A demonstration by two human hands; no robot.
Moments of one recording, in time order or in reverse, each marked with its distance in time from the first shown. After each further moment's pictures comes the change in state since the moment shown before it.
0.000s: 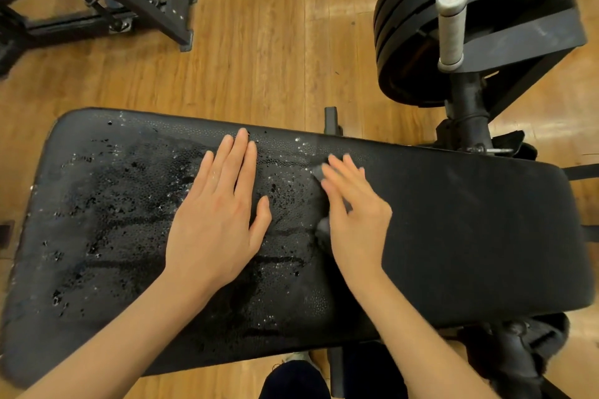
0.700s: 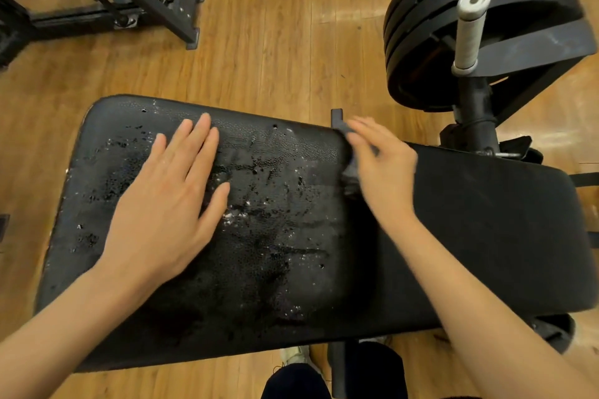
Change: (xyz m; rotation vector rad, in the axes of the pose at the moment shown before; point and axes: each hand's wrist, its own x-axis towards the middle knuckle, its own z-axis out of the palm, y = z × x) left_hand -0.020 -0.072 -0.021 -0.030 -0.009 -0.025; right_hand 0.060 -0.009 0.008 -0.008 -0.059 0.089
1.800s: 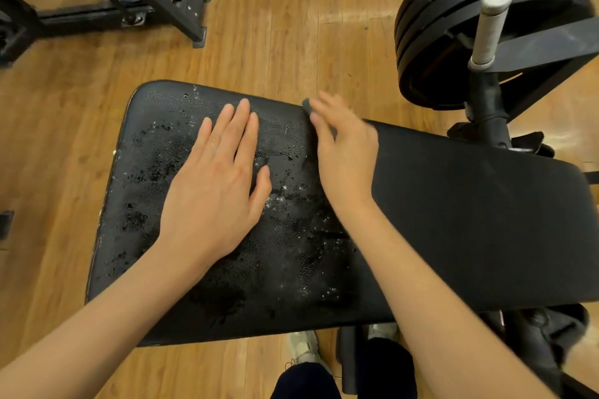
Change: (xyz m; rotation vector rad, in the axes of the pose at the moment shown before) left_hand -0.001 0.004 0.008 0.047 0.074 0.014; right_hand -0.021 -0.061 0.067 -0.104 0.030 -0.128
